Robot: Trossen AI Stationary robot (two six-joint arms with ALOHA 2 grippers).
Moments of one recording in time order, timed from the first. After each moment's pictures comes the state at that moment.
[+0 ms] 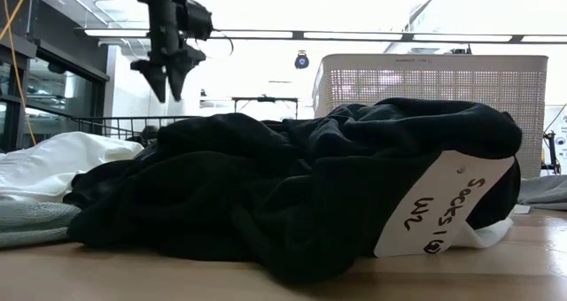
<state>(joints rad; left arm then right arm) 0.85 1.50 1.48 -1.27 -0.06 -0.21 0.18 1.30 1.56 -0.80 0.37 0.52</state>
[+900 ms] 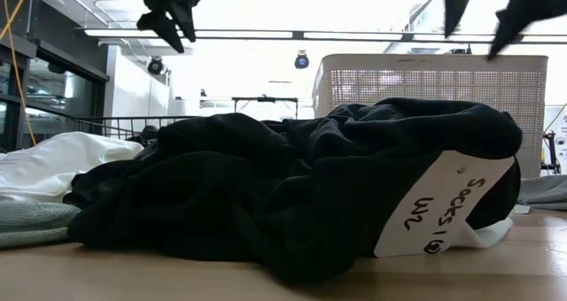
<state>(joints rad) 0.55 1.24 1.48 -1.19 -0.01 -0.25 0.41 1.32 1.16 -1.16 0.29 1.71</state>
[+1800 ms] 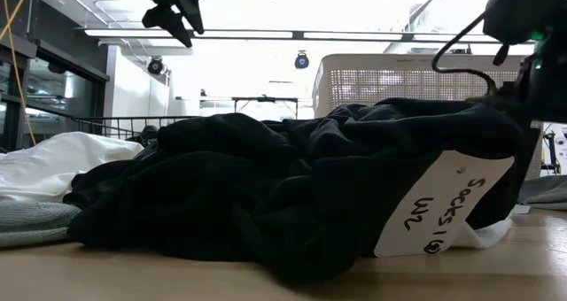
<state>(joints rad) 0.47 1.24 1.48 -1.15 -0.02 -0.32 0.40 1.32 0.58 -0.79 0.20 2.04</state>
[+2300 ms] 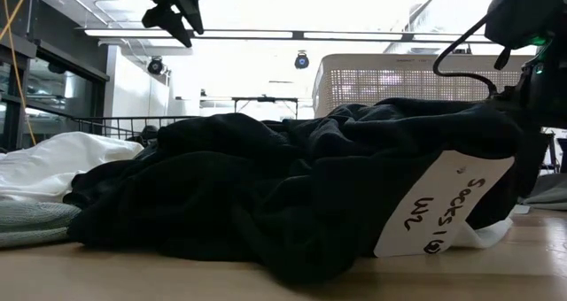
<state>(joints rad) 0.47 1.24 1.48 -1.15 -0.02 -0.32 0.40 1.32 0.56 -0.75 0.20 2.04</state>
